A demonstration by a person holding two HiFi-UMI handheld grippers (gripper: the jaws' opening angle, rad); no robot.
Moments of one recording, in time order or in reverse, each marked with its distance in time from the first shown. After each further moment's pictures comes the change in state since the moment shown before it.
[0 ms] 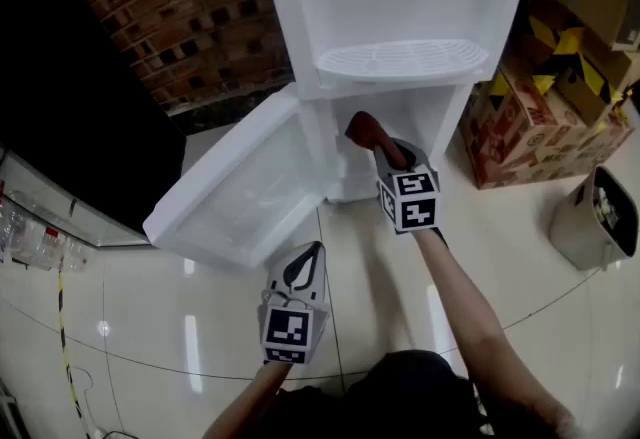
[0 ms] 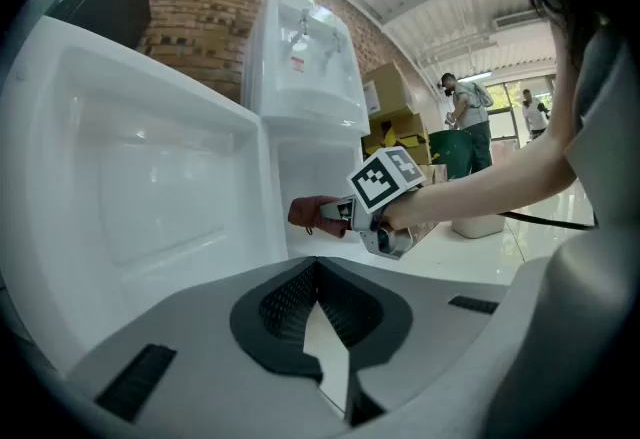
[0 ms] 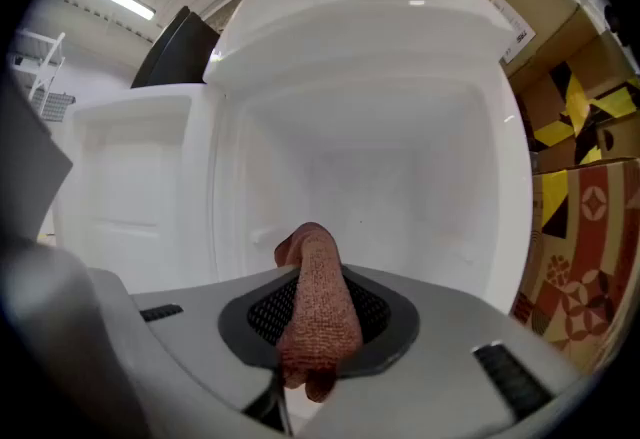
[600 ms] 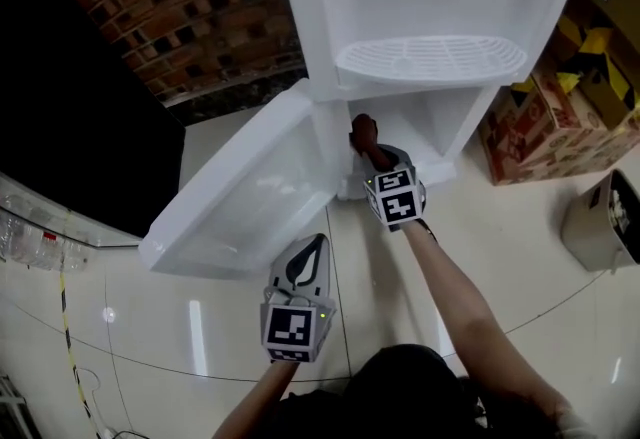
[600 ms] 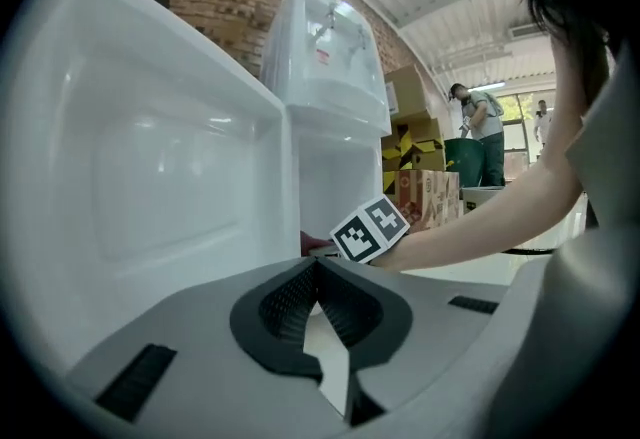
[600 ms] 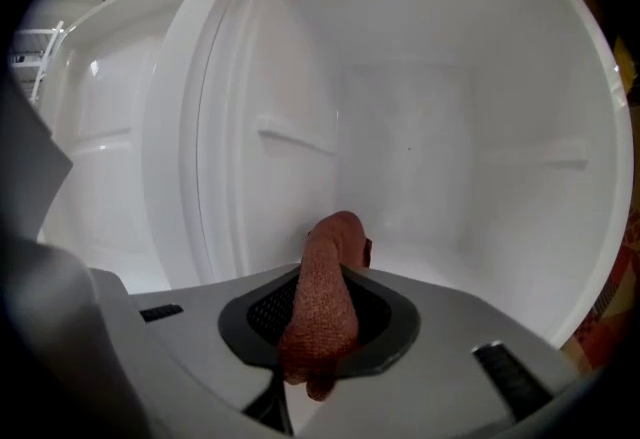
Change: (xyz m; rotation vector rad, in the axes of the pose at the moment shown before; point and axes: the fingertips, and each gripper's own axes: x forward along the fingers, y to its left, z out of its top) left arm 0.023 0.027 -0.001 -0.081 -0.022 0.021; right arm 0.072 0.038 -0.073 -0.053 0.170 0.085
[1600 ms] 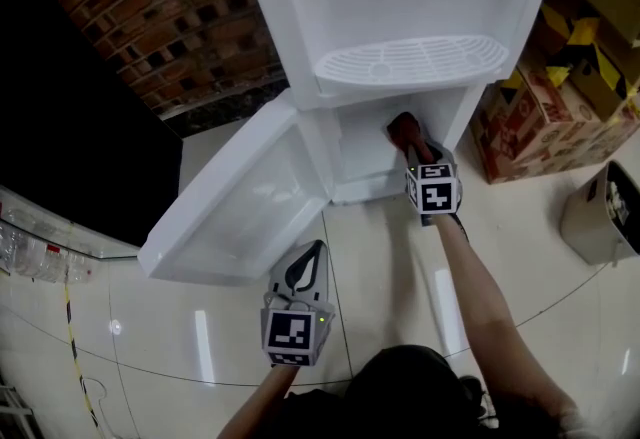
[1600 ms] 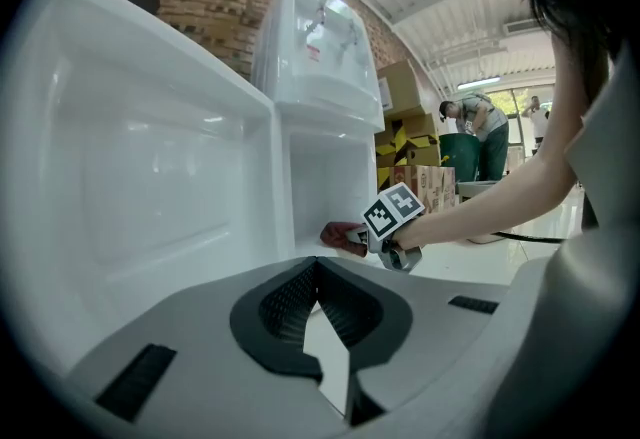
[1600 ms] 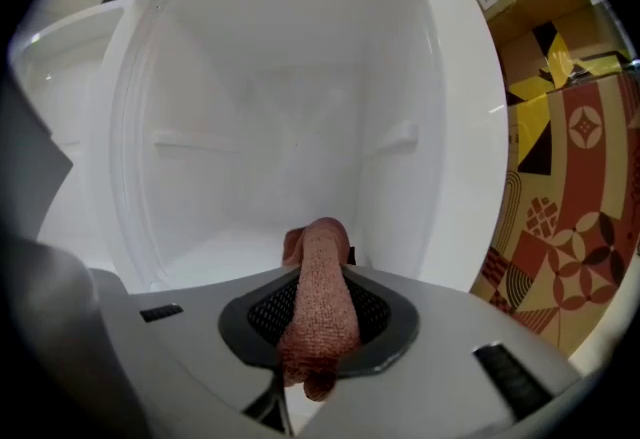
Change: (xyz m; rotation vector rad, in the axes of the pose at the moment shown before) left arm 0.002 -0.011 -0.001 0.026 0.023 -0.019; right arm -0.050 -0.123 -0.028 0.077 0.051 -0.251
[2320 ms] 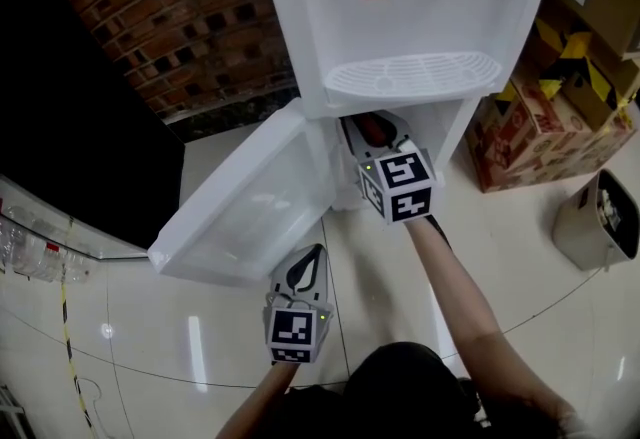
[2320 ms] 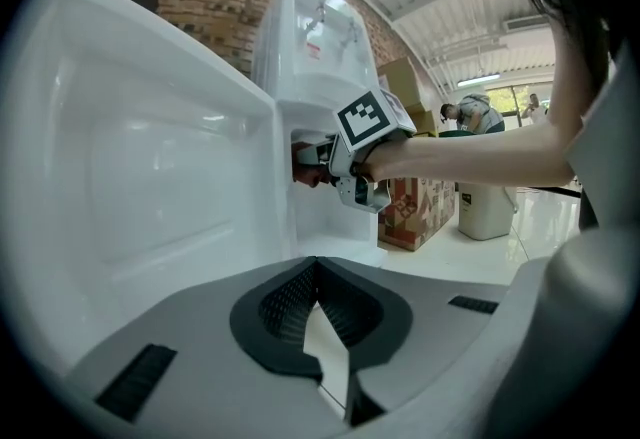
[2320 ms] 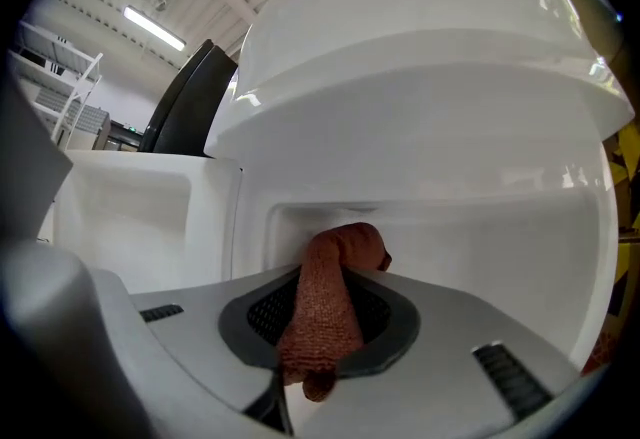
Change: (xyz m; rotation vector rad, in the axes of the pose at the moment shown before) left arm -0.002 0.002 -0.005 0.000 0.017 0.003; right arm -0.076 0.128 0.192 -0.052 -0.419 0.293
